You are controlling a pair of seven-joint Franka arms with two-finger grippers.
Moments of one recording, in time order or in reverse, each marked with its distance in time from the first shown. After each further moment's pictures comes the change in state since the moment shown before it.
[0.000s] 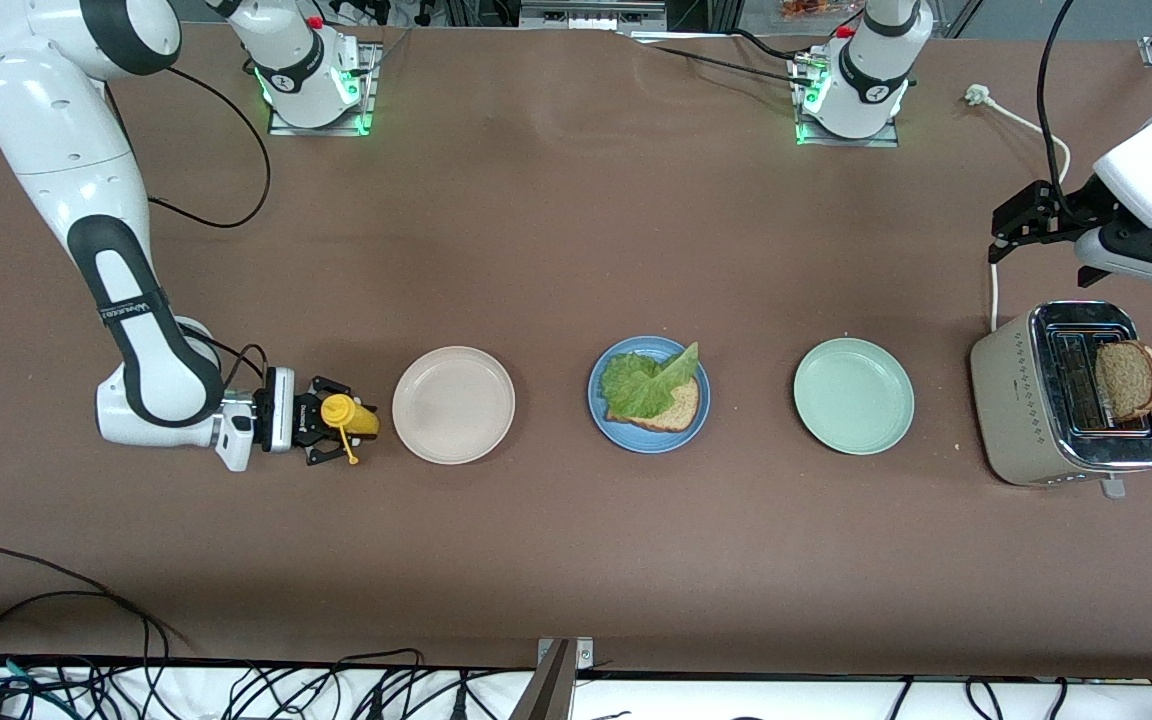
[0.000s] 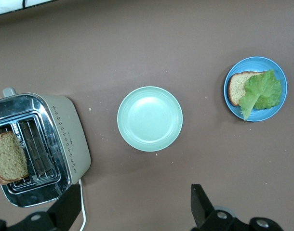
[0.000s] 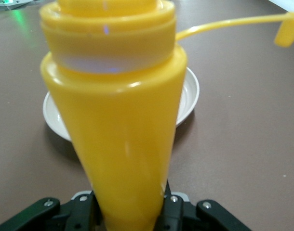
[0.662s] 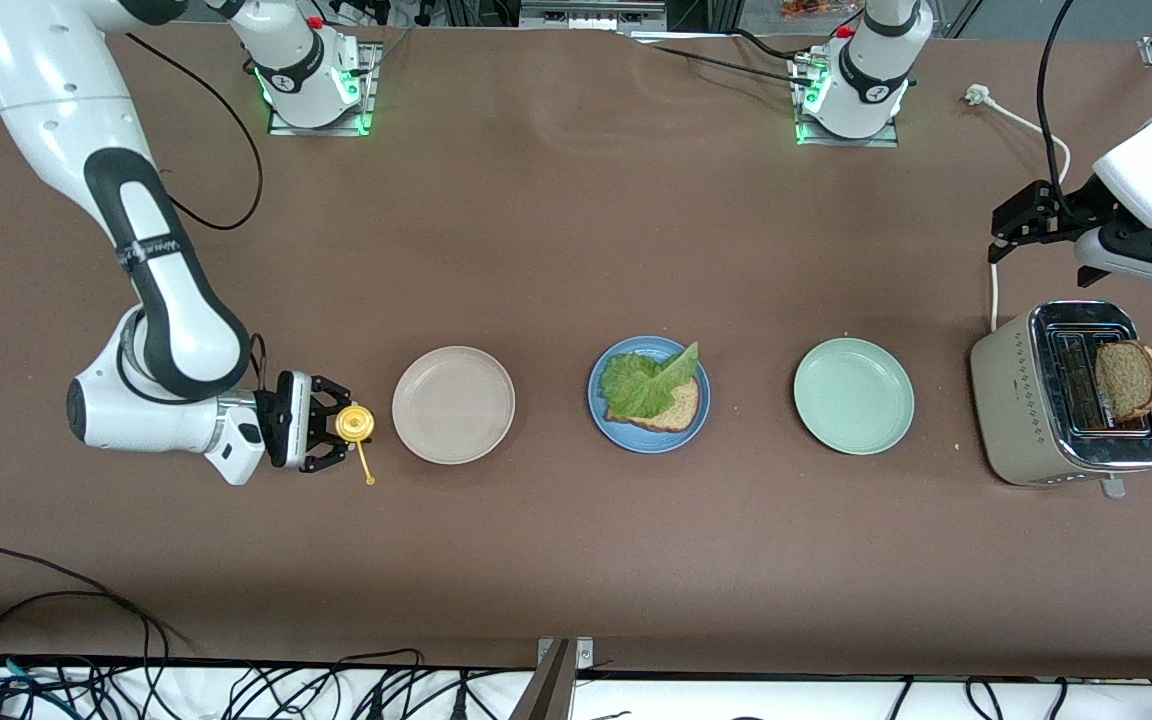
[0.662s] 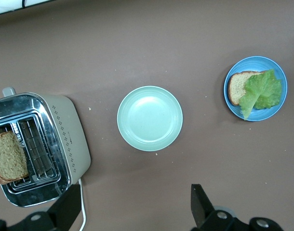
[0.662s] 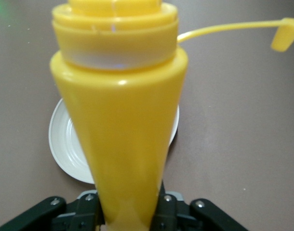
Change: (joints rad) left arm 0.000 0.000 0.000 0.000 0.000 -0.001 0.000; right arm 0.102 -0.169 0.006 0.031 -0.312 0.038 0.503
